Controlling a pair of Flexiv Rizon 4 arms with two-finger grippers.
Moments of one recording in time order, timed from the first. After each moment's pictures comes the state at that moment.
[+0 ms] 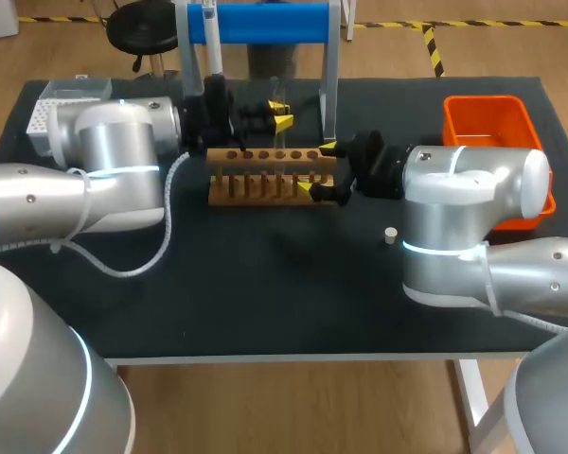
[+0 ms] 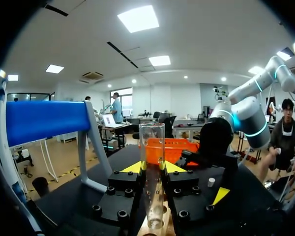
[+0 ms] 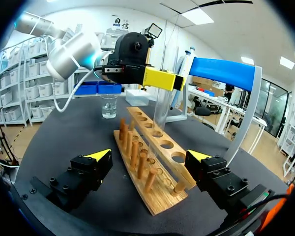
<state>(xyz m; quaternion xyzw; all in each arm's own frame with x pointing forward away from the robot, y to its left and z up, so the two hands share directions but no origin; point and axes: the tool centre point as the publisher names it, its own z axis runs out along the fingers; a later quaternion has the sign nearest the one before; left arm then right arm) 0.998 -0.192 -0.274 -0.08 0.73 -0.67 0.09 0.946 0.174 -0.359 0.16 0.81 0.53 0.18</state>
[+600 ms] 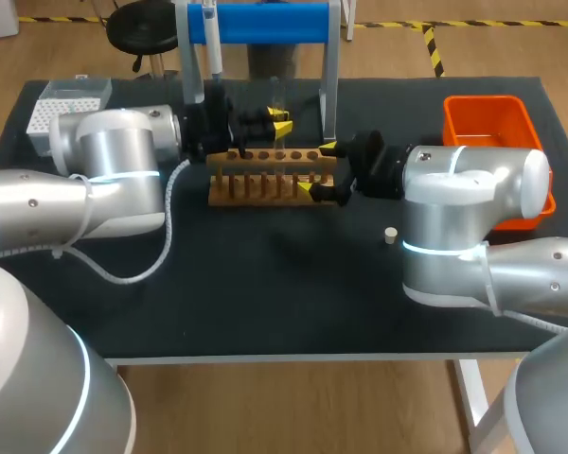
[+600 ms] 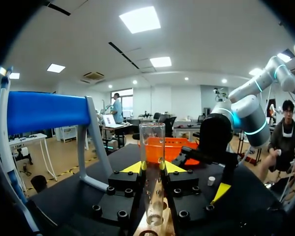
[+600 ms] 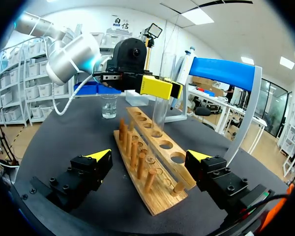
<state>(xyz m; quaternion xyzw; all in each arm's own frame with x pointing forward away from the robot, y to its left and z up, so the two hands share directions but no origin) 0.996 -0.190 -0.286 -0.09 0.73 -0.68 0.09 0.946 0.174 -0.359 0.16 0.81 0.53 0.18</state>
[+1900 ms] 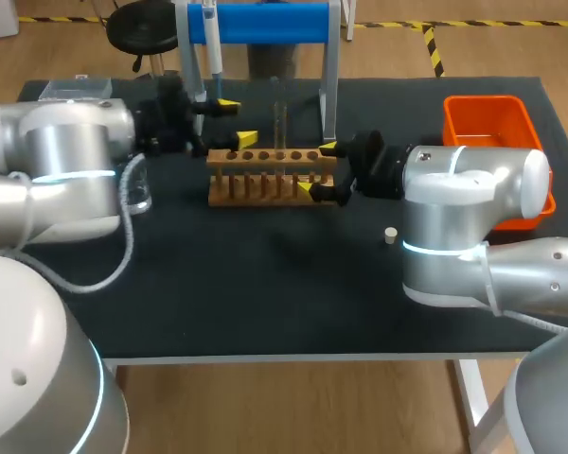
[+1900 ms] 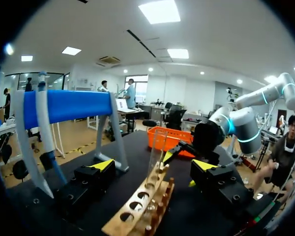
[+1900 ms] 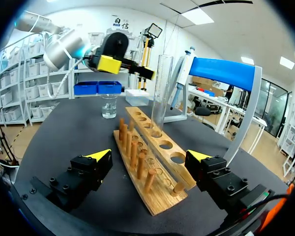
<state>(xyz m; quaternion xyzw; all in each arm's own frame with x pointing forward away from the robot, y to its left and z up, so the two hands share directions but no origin) 0.964 -0.102 -0.265 -0.18 0.75 -0.63 0.08 0.946 0.174 -0.359 0.16 0.81 0.53 0.18</state>
